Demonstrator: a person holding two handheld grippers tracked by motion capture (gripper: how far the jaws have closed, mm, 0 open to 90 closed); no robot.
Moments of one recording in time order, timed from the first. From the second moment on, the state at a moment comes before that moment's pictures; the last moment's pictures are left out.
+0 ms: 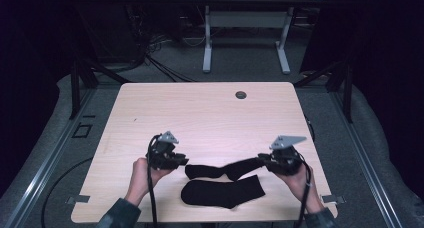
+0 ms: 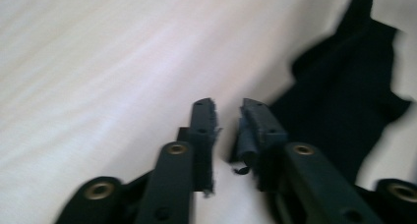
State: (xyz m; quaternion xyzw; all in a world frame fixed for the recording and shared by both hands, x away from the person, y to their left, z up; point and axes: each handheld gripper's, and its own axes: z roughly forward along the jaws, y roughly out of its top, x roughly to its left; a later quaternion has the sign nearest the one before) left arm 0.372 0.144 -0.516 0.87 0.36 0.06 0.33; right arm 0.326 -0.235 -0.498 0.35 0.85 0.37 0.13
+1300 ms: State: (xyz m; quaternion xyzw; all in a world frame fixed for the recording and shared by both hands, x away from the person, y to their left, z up) left arm 0.389 0.115 -0.565 0.88 0.39 0.12 0.24; right arm 0.376 -0.212 -0.562 0.40 0.87 0.26 0.14
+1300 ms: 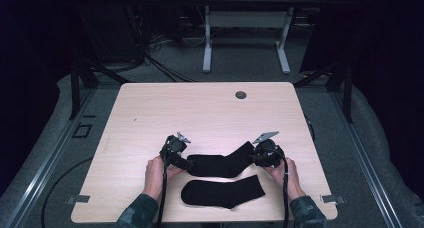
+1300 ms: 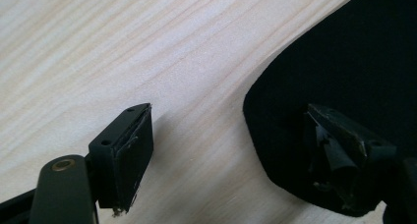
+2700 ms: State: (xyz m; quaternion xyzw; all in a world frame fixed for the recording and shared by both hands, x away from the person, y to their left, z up) left arm 0.354 0.163 -0.526 0.84 0.40 0.18 0.31; right arm 0.306 -0.267 -0.524 0.43 0.80 0.37 0.18
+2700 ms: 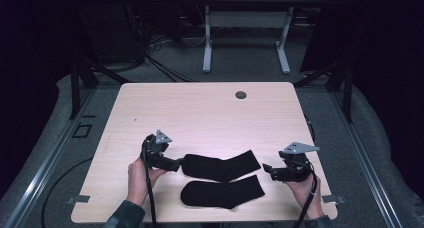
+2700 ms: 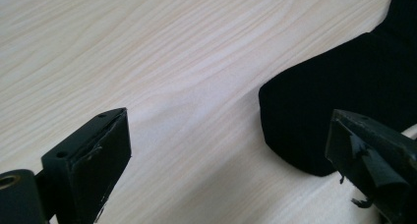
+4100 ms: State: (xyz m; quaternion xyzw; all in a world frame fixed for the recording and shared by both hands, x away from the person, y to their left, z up) left arm 0.314 0.228 -0.593 0.79 0.47 0.20 0.33; right arm 0.286 -0.339 -0.590 0.50 0.78 0.32 0.20
